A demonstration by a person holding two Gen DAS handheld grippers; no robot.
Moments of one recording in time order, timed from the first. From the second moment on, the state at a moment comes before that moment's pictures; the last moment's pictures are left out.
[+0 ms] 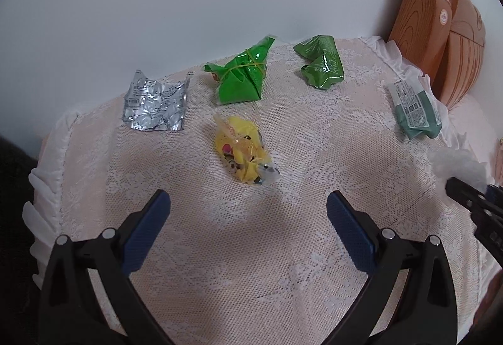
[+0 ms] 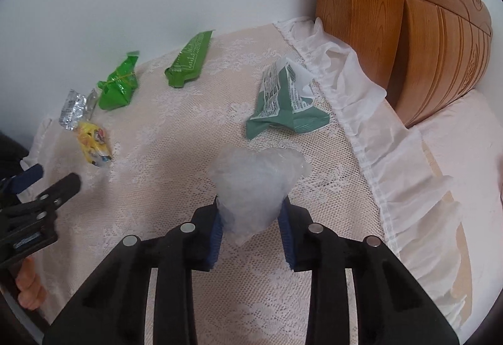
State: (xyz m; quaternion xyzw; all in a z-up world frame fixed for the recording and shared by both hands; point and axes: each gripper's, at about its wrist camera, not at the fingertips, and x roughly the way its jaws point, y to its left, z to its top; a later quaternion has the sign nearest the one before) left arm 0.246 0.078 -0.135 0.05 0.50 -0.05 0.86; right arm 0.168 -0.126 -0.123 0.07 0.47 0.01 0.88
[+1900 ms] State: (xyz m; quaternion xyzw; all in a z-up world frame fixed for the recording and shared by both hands) left arm -0.115 -0.119 -0.096 0.12 0.51 -0.32 0.79; right arm -0.247 -0.289 -0.177 0.24 0.50 -0.13 0.82
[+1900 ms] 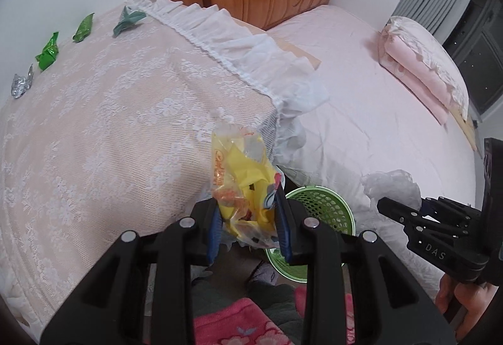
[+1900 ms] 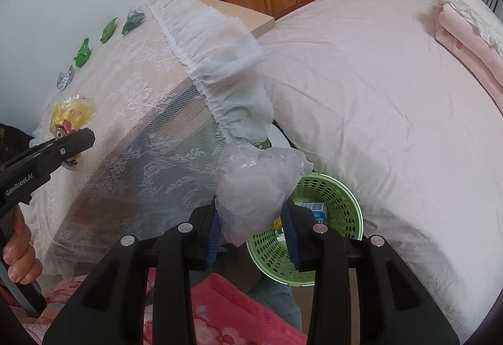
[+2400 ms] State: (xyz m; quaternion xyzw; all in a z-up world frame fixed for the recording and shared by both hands) left arm -0.153 -0.139 -0.107 0.17 0.52 -0.33 0.77; right arm -0.261 -0.313 -0.210 0.27 0.53 -0.17 0.78
